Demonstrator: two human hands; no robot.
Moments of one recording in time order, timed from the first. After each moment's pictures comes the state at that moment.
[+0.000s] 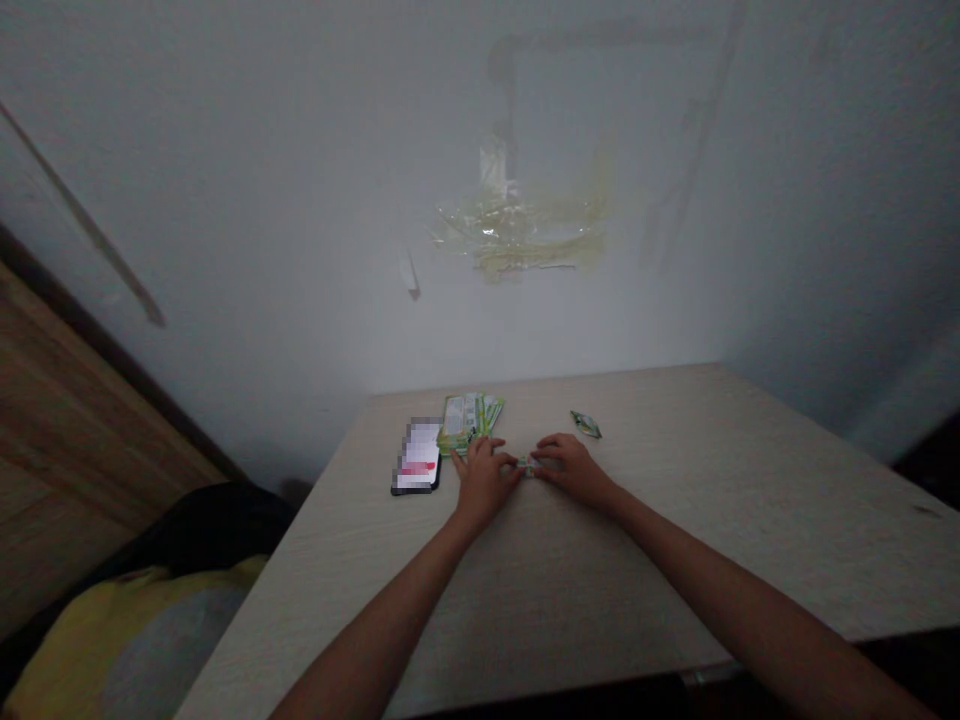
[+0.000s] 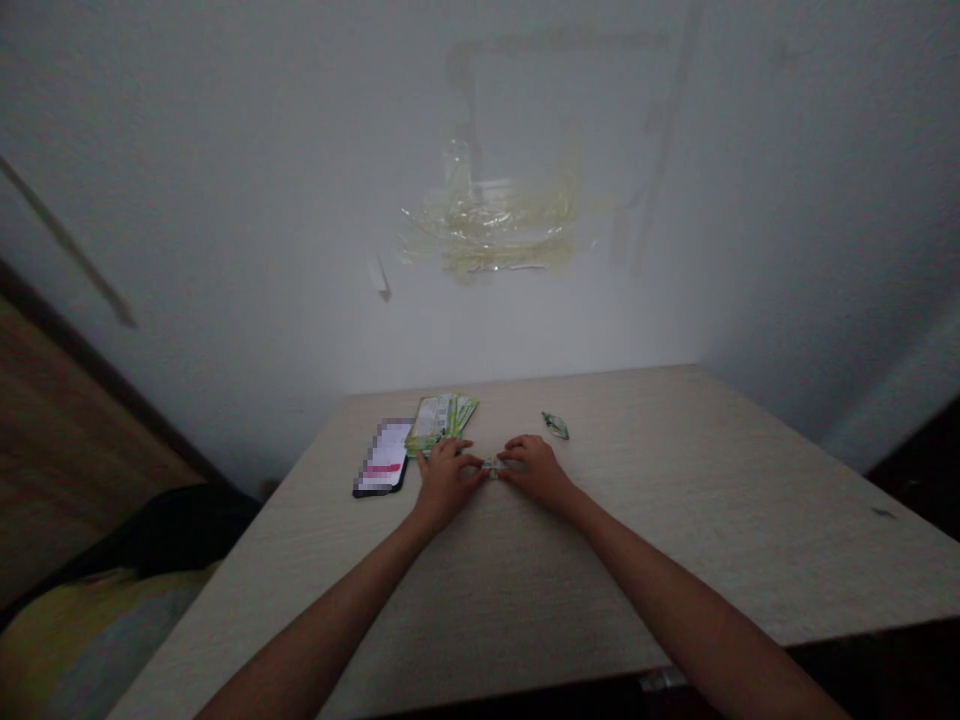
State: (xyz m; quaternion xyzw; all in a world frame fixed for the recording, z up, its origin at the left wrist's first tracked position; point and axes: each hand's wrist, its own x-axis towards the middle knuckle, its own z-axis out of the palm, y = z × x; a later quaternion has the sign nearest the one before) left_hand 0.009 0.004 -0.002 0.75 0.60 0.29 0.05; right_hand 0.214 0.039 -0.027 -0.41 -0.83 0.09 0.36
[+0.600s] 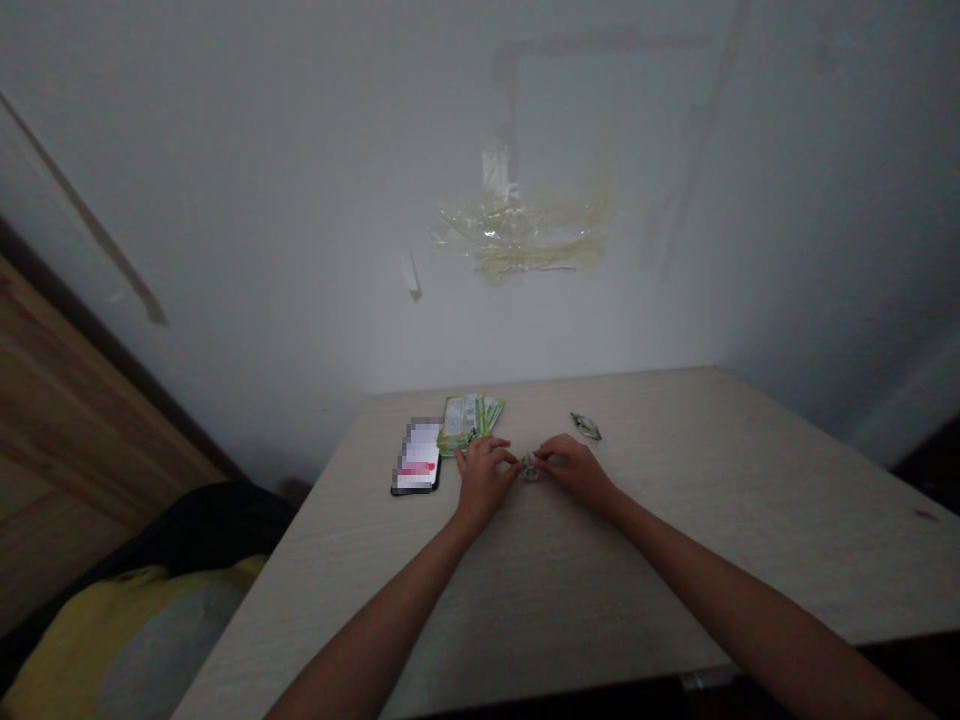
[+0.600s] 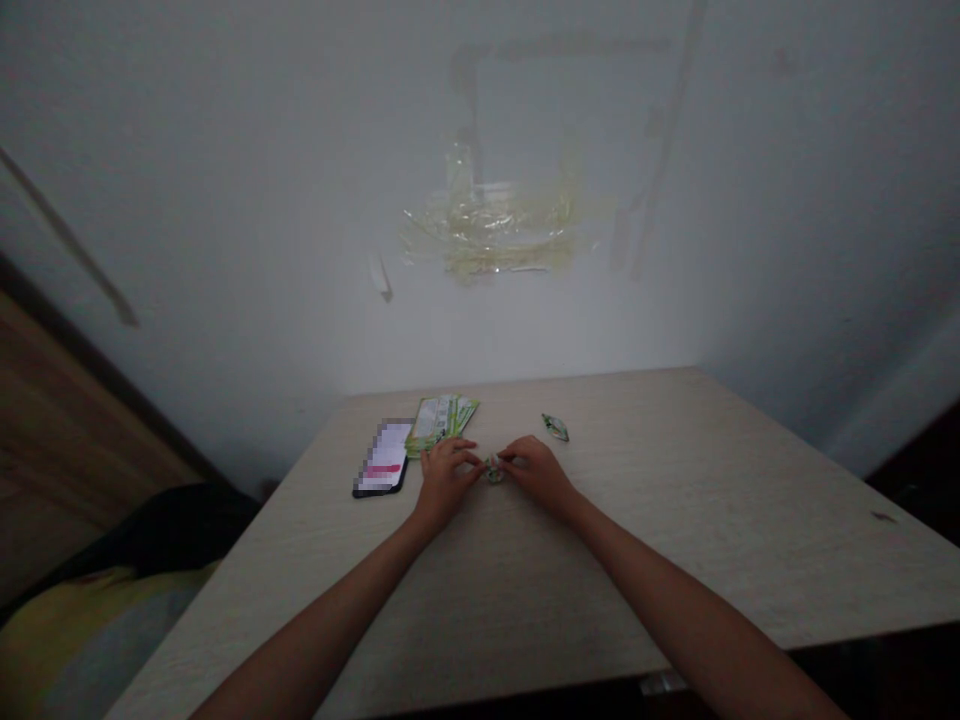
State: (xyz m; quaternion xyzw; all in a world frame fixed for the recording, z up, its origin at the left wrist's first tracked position) left_hand 0.011 0.004 0.002 0.73 0.57 0.36 0.08; right_hand 0.210 0.028 -0.008 -0.39 -0.79 0.18 0.44
